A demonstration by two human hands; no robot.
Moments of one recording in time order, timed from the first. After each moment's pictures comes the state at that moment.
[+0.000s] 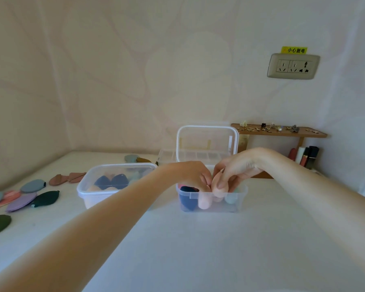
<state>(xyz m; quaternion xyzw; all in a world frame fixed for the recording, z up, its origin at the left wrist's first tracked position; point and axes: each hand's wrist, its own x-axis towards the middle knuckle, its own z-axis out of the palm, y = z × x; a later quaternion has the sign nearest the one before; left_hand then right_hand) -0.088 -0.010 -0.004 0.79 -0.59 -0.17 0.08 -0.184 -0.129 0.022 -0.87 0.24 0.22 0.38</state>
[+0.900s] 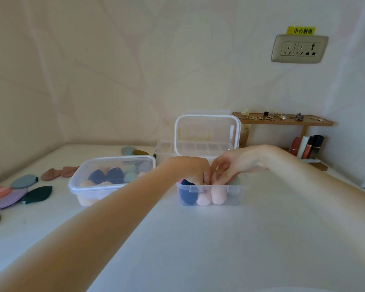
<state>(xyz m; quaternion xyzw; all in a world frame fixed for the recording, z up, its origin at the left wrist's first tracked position) -0.077 -0.038 -0.026 0.80 -0.58 -0.17 0.00 -0.182 -0.143 0.003 -0.91 0.19 0.17 0.33</state>
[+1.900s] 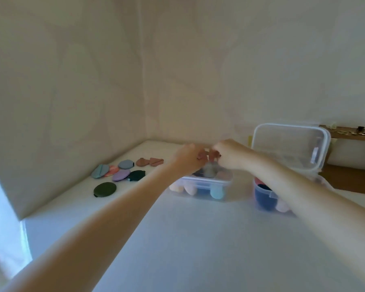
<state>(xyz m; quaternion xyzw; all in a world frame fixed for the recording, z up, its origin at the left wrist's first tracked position) -0.017 0.127 -0.012 0.90 -0.39 0.05 0.19 -0.079 0.012 0.013 -0.99 0.08 -0.04 0.08</state>
